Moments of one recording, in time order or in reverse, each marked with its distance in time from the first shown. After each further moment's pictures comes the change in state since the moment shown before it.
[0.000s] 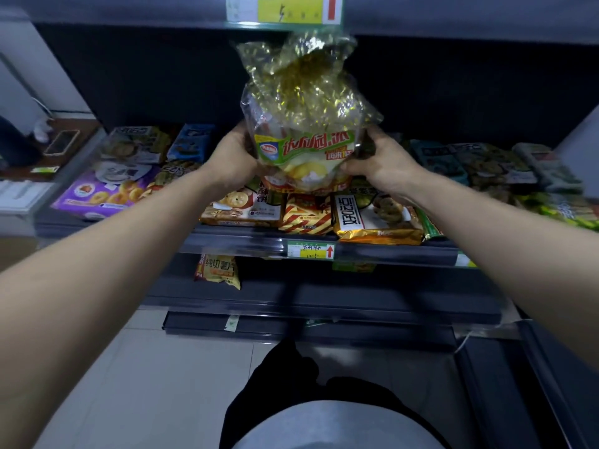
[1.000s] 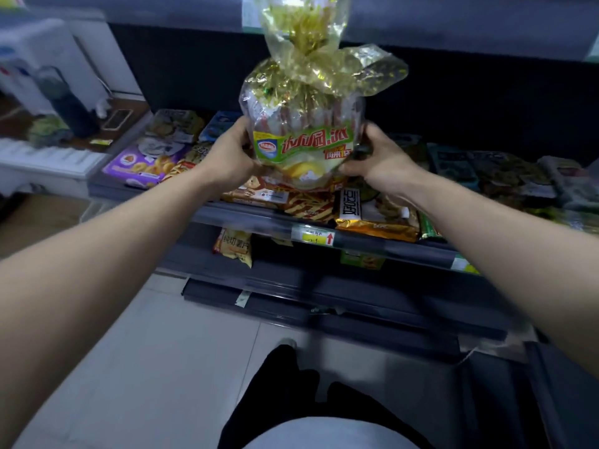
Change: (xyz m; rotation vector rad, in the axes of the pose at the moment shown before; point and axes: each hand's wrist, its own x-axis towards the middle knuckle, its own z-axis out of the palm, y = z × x) left_hand -0.064 0.023 0.003 0.084 0.144 -0.036; right_hand -0.034 -0.024 -0.009 -0.031 -0.144 -0.005
